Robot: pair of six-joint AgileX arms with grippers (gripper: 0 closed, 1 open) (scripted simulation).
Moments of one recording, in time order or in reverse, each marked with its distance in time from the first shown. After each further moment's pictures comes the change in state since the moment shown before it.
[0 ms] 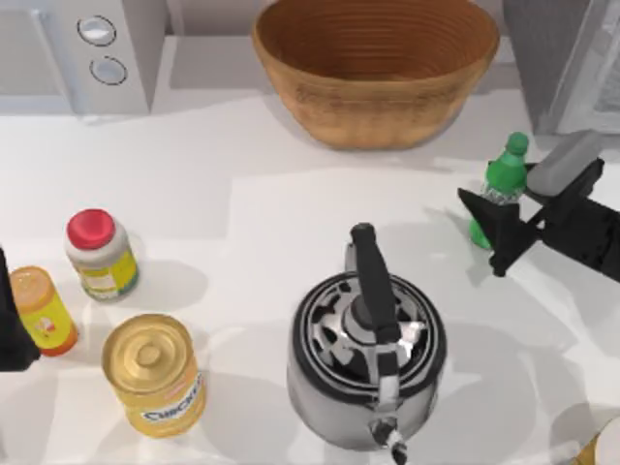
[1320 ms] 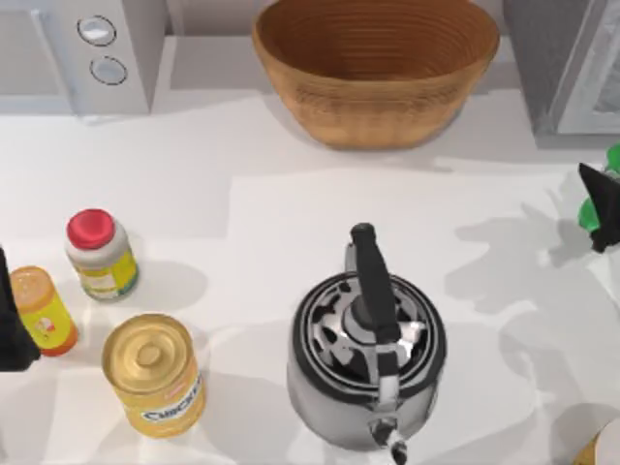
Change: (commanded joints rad) left arm 0.000 0.000 0.000 0.000 0.000 0.000; right arm -0.276 -0.121 -0.086 -0.040 0.011 0.011
